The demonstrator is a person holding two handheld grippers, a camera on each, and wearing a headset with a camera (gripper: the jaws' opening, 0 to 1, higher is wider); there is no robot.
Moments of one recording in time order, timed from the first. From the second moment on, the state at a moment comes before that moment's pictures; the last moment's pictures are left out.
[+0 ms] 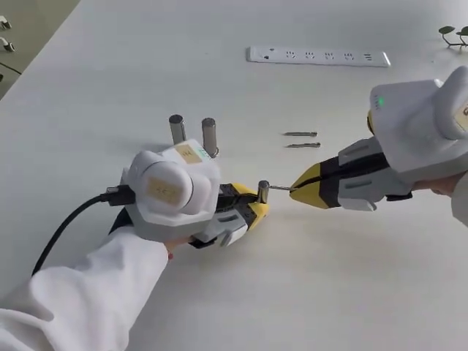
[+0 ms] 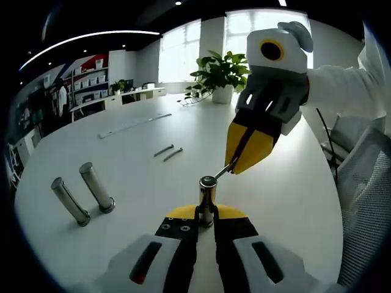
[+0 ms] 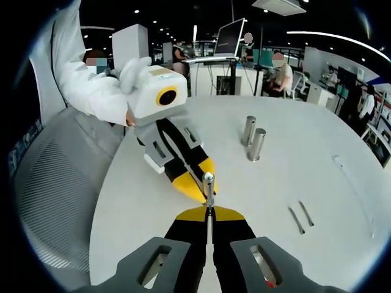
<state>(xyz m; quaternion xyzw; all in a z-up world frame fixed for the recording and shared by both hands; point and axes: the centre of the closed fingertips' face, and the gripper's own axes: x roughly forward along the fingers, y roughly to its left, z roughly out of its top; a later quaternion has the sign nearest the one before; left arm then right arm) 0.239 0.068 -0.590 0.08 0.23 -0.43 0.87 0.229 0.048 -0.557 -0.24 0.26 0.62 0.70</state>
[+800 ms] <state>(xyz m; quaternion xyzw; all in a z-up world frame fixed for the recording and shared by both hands) 0.238 0.065 -0.592 0.09 0.24 -0.43 0.87 0.233 0.069 -0.568 -0.28 0.24 0.64 0.68</state>
